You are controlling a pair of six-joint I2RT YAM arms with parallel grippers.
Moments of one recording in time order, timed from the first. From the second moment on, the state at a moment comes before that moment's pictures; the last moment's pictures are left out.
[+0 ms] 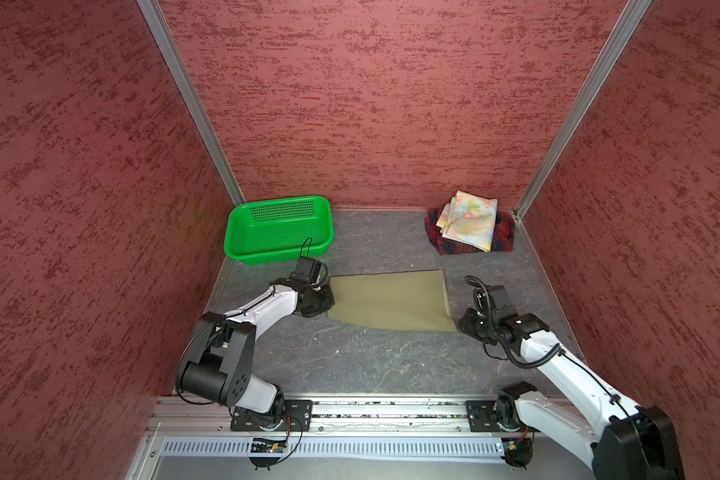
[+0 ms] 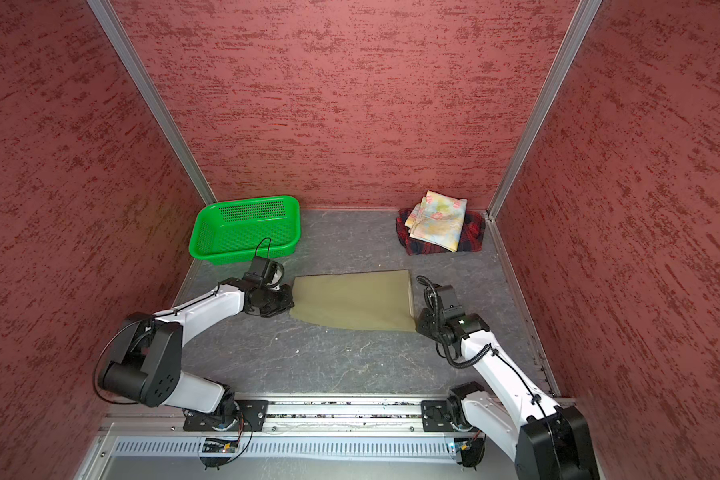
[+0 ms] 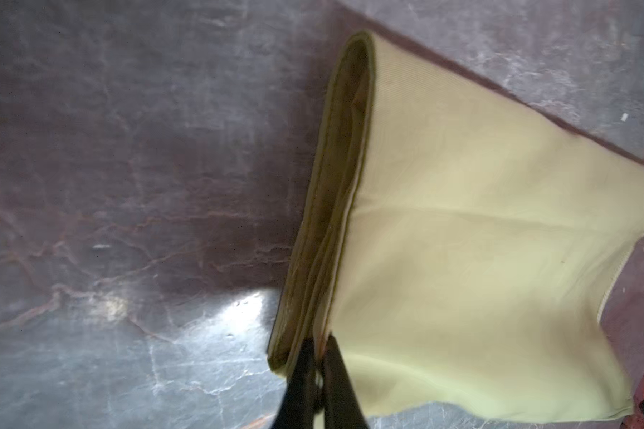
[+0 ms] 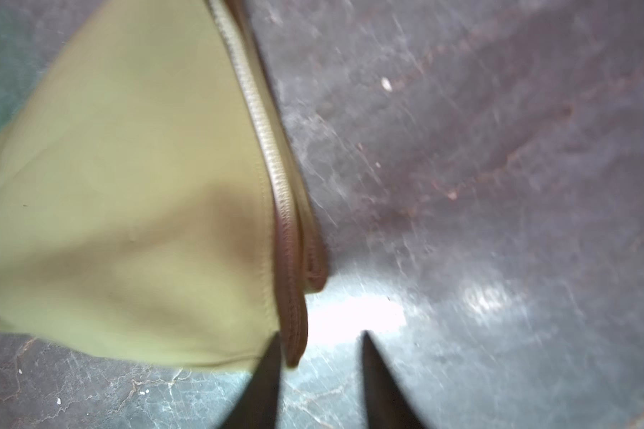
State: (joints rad) left arm -0.27 1.49 0.80 -0.48 0.22 -0.64; right arm 0.28 0.98 0.56 -0.65 -0.06 0.71
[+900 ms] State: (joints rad) left arm -0.27 1.65 0.86 -0.37 0.26 -0.60; right arm 0.28 1.43 0.70 -0.36 -0.08 0.67
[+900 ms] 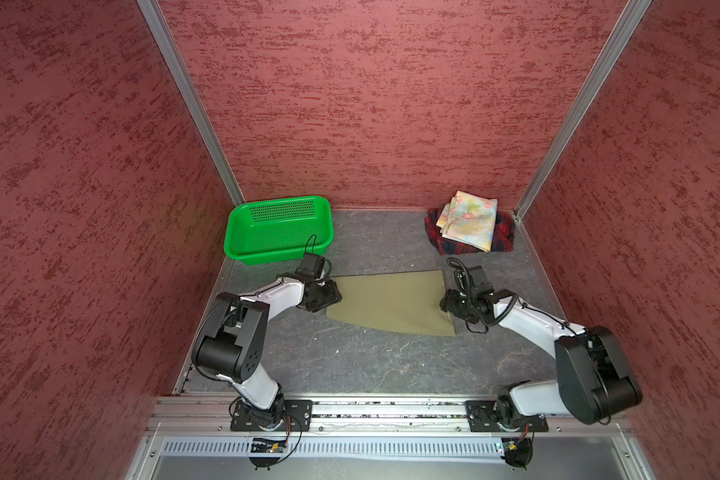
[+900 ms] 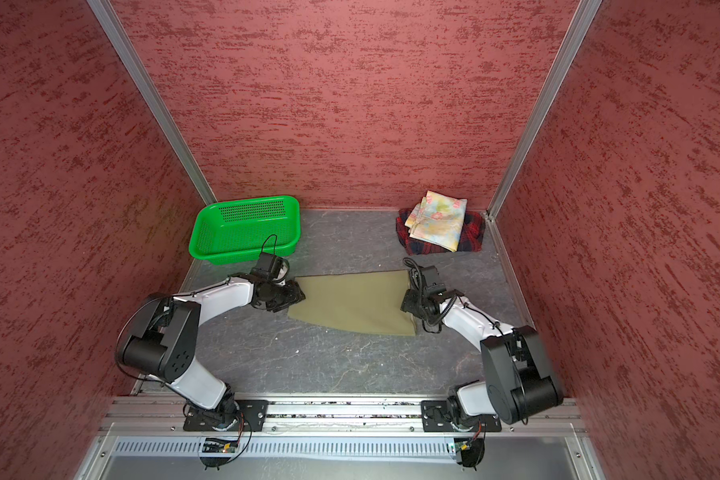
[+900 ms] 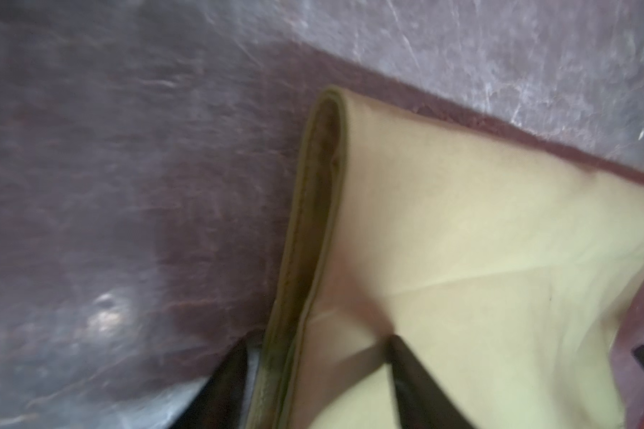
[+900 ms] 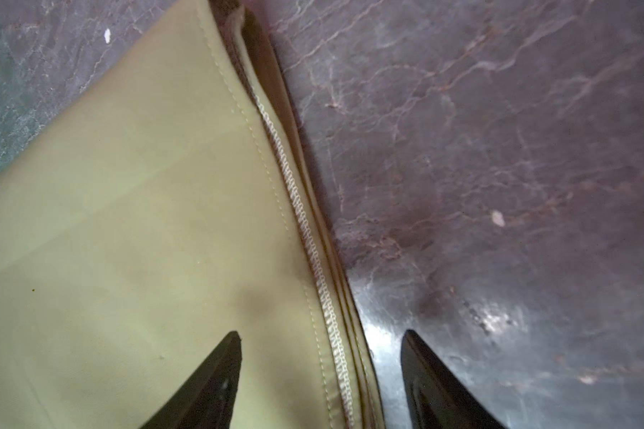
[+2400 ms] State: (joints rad) left arm -0.94 2.13 1.98 -1.05 -0.32 -0.55; right arm 0.30 1.59 0.57 0.20 -0.32 0.77
